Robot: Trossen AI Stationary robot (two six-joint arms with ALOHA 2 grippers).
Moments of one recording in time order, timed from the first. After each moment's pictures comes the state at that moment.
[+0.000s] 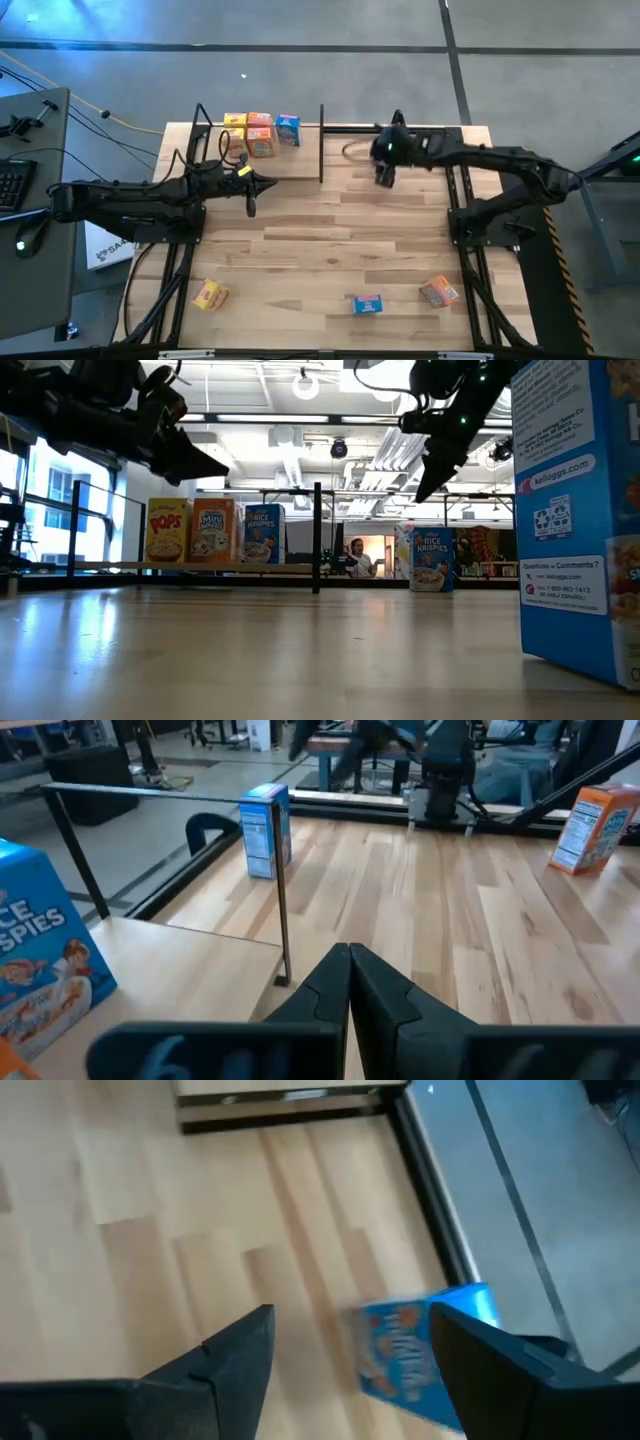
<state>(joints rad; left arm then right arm) 0.29 0.83 0.25 0.37 0.04 0.03 -0.40 1.34 1.05 -0.64 0.24 -0.26</state>
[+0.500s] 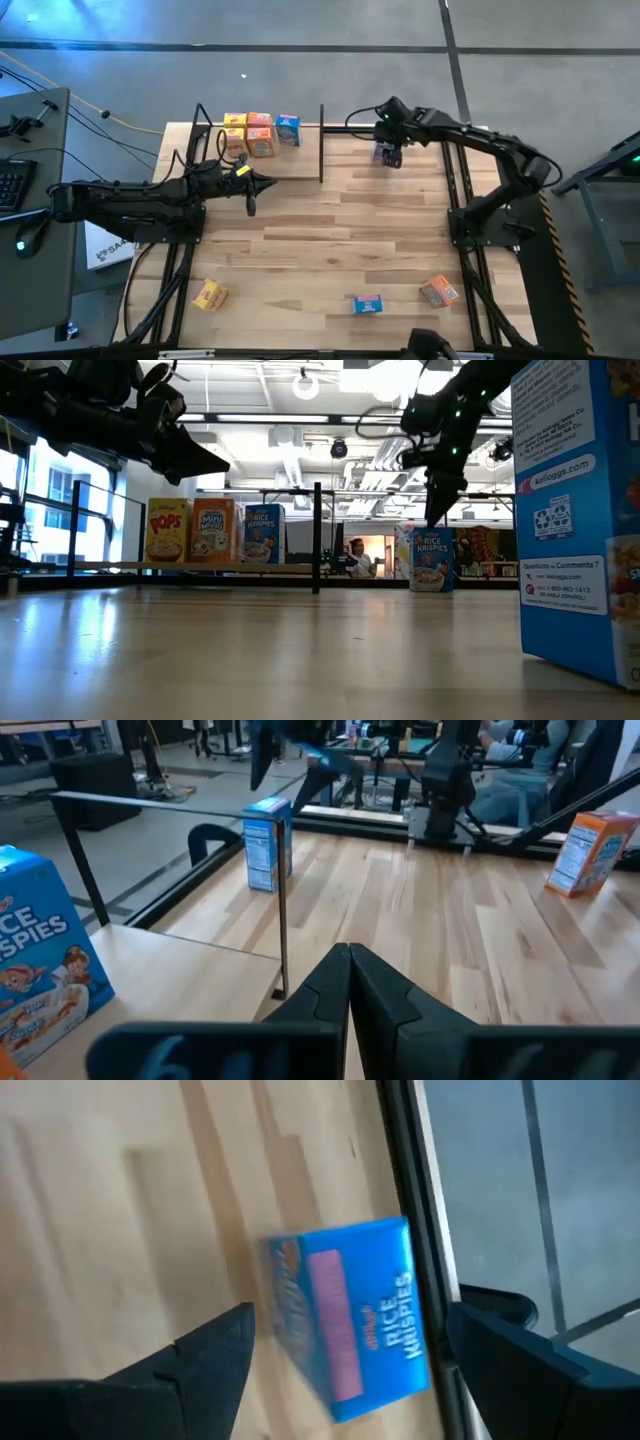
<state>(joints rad) 0.29 0.83 0.24 0.41 0.04 -0.01 -0.67 1.53 1.18 -0.76 0.16 -0.54</state>
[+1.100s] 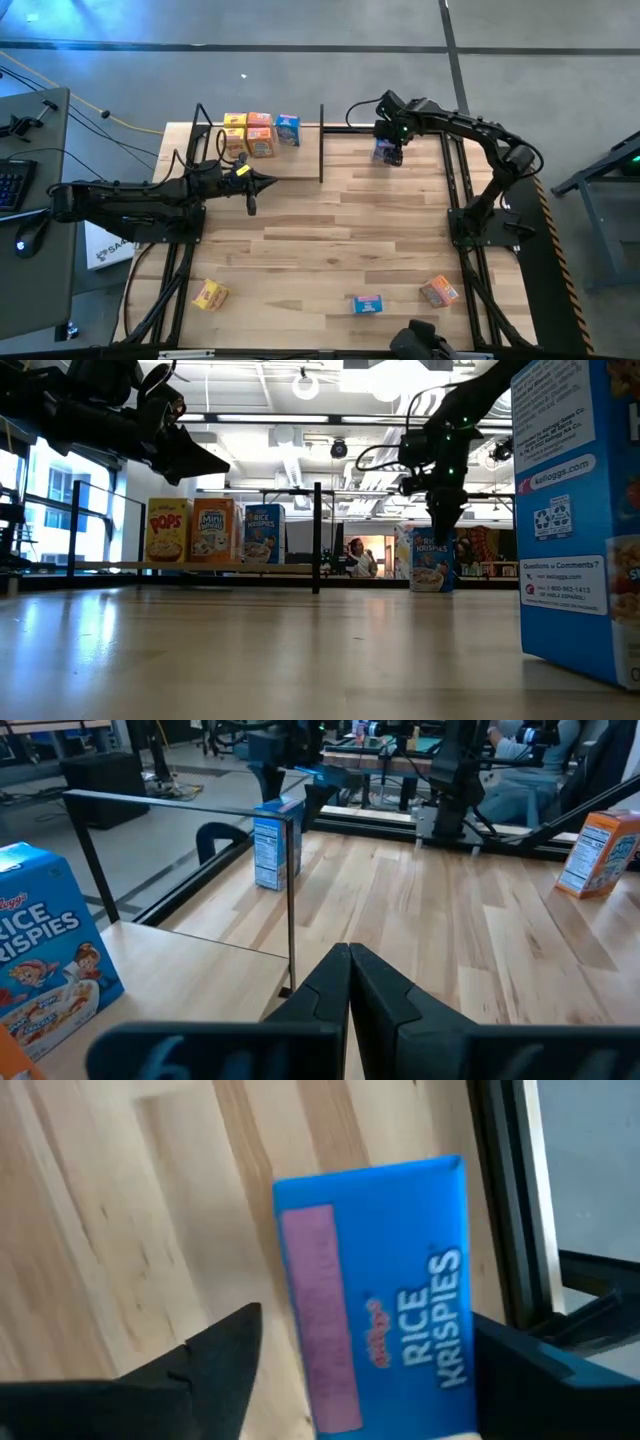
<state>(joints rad) 0.29 0.83 0.24 0.41 0.02 -0.01 -0.77 1.68 1.26 -0.88 -0.01 -0.53</state>
